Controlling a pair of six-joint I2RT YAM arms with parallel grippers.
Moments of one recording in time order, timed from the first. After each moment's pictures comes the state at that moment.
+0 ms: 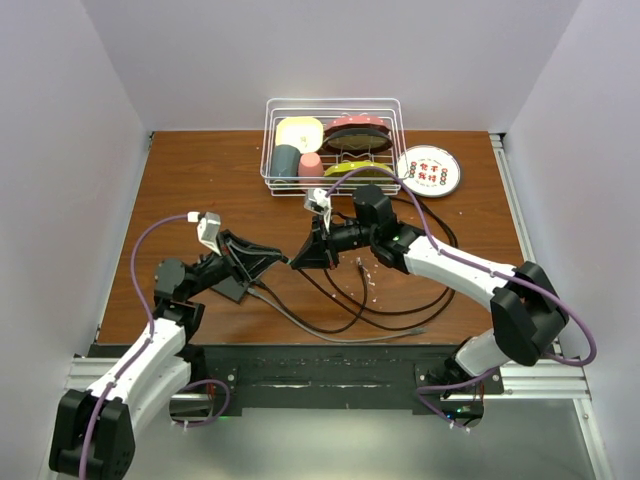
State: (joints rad) left arm -0.23 0.78 0.23 0.82 0.82 -0.74; right arm 0.73 1.50 1.01 0.16 -0.91 0.14
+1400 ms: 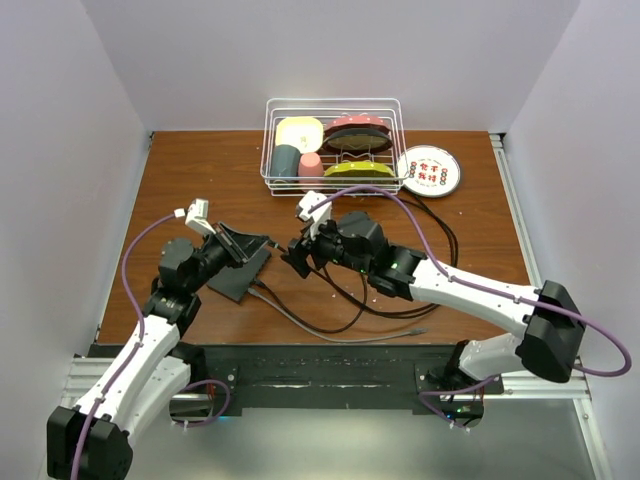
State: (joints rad) left arm -0.25 0.72 0.40 0.22 0.38 -0.88; right arm 0.99 1.36 1.01 0.08 -0.01 0.05
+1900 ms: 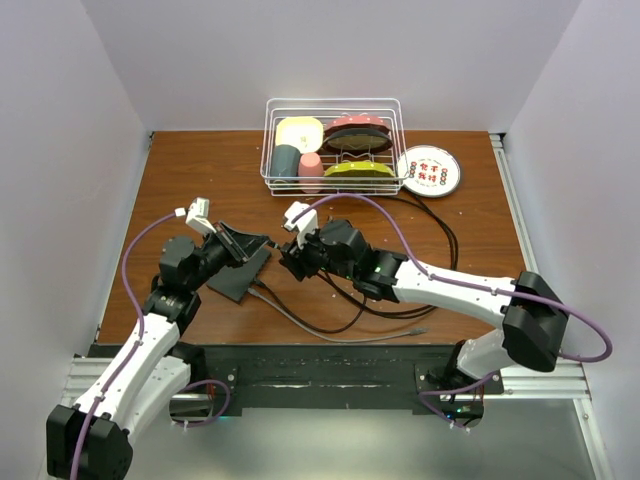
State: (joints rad) left arm -0.25 0.74 0.42 0.18 0.38 -0.88; right arm 1.03 1.45 1.01 0.09 0.04 0.05
